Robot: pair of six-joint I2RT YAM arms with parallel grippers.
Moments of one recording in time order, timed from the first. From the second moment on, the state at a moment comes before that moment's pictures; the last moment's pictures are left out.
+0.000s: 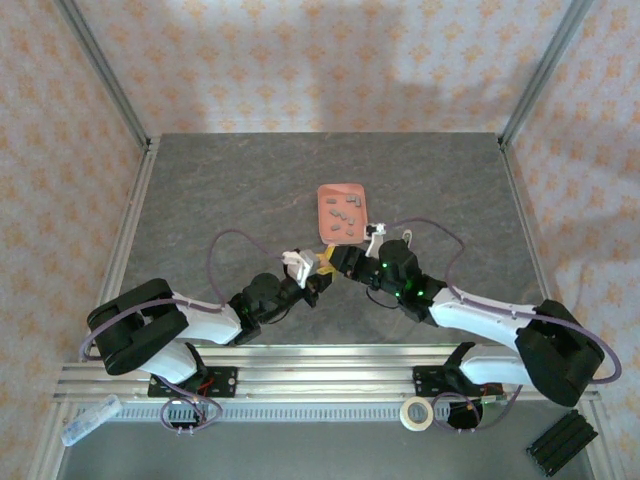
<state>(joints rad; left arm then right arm) -0.89 1.47 0.32 1.06 -0.10 -0.12 0.77 1.20 0.48 0.41 -0.18 1.03</state>
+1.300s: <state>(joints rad) -0.95 1.48 0.39 0.42 0.03 0.04 0.63 0.93 0.50 -0.20 -0.07 0.85</state>
